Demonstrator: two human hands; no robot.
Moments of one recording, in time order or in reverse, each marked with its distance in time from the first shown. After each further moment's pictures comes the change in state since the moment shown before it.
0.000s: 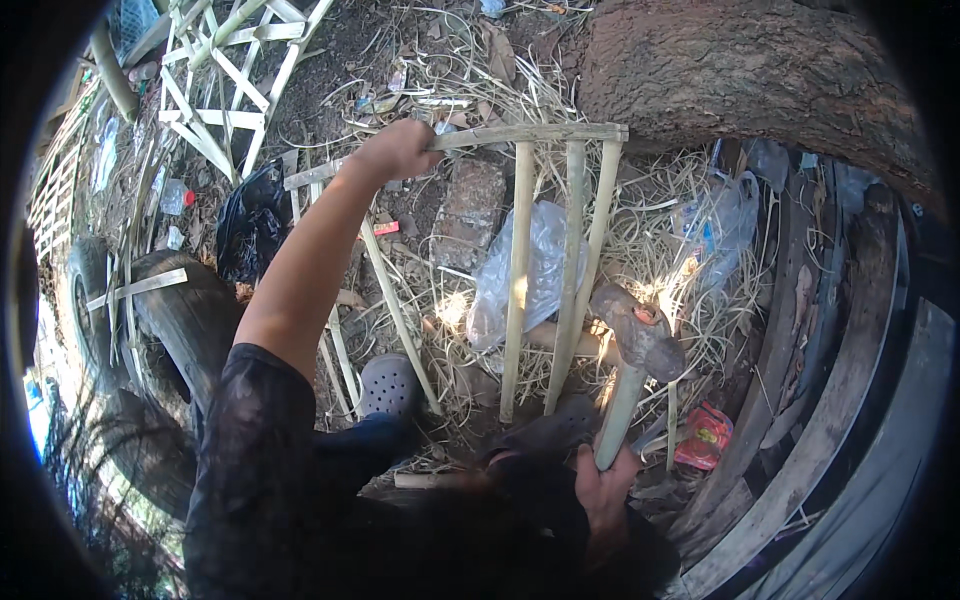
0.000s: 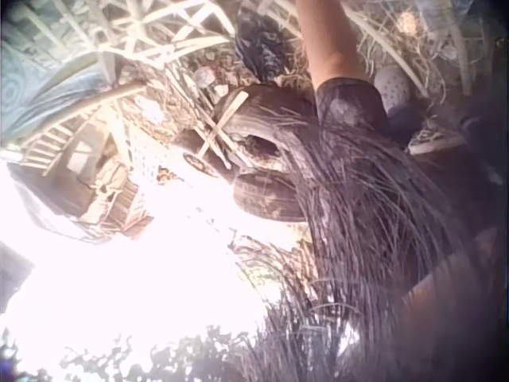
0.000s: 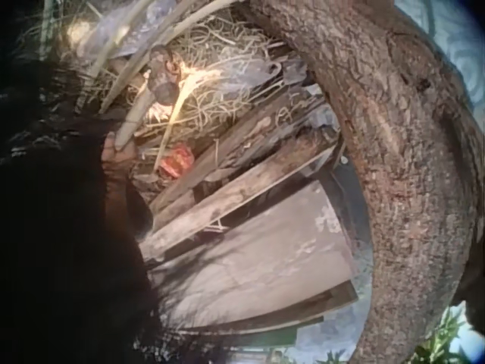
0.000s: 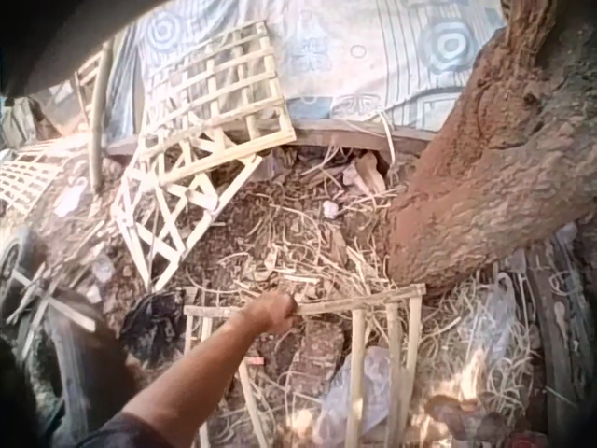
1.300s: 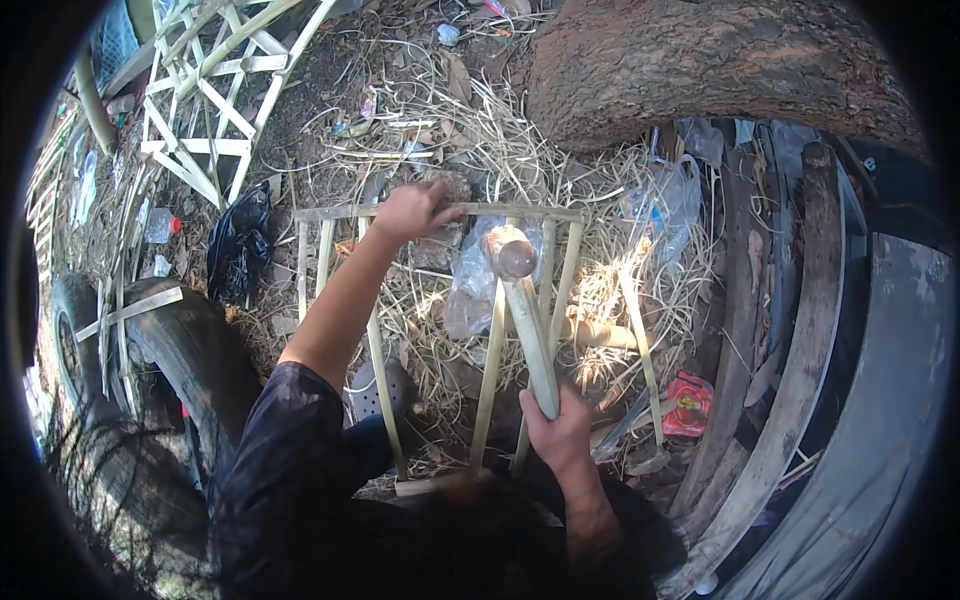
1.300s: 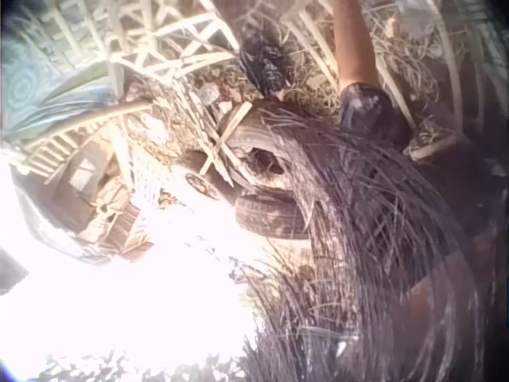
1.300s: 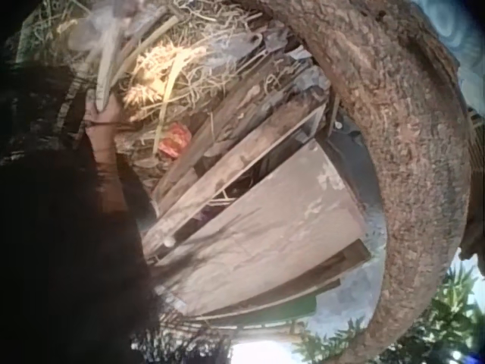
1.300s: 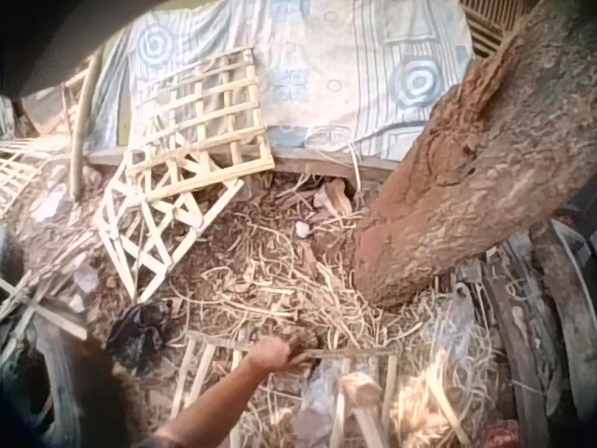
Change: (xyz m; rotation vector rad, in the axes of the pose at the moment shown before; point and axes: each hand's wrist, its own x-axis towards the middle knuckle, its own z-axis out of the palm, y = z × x) left_hand -0.037 0.040 0.085 -0.012 0.324 0.218; right_hand 0.002 -0.079 0.050 -0.187 -0.011 -0.098
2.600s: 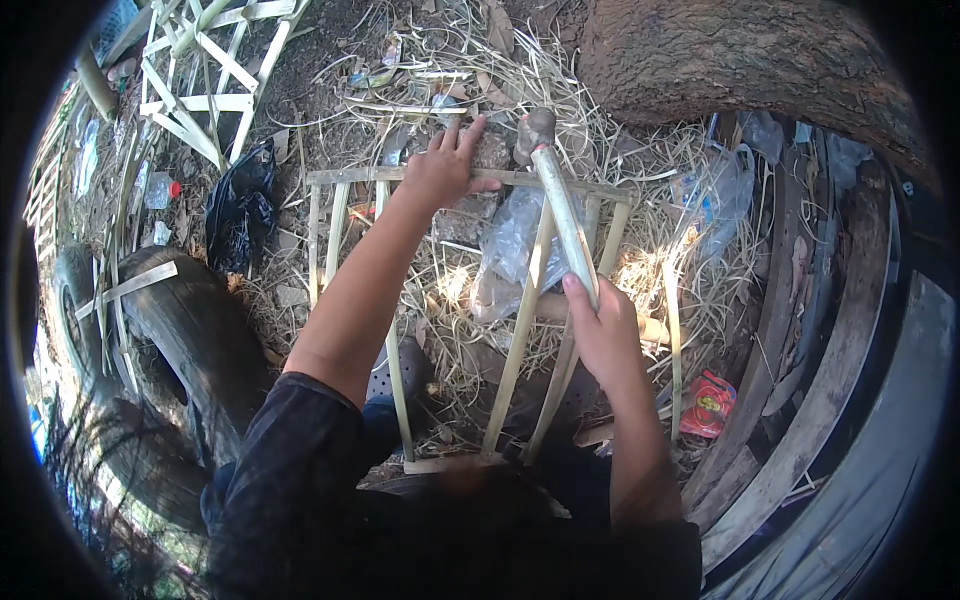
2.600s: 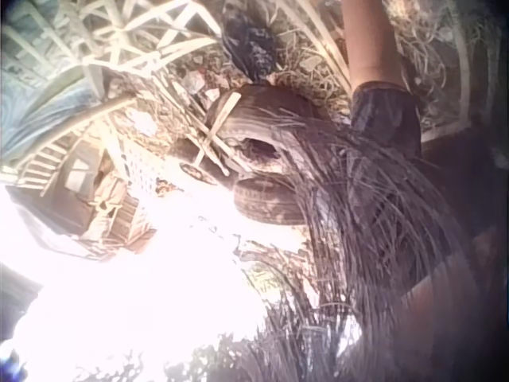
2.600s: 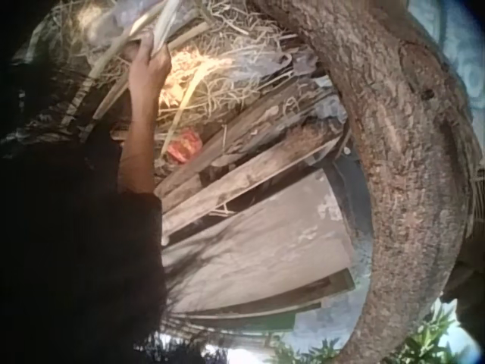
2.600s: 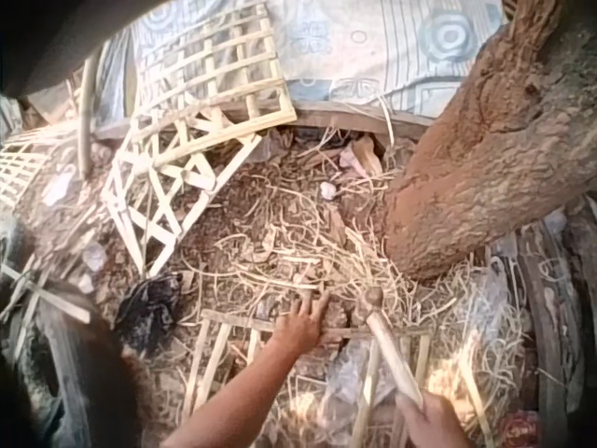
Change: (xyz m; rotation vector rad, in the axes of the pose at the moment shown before) left_hand 0.014 0.008 0.008 0.140 -0.273 -0.341; right_hand 0.125 -0.022 0.015 -0.190 -0.260 0.130
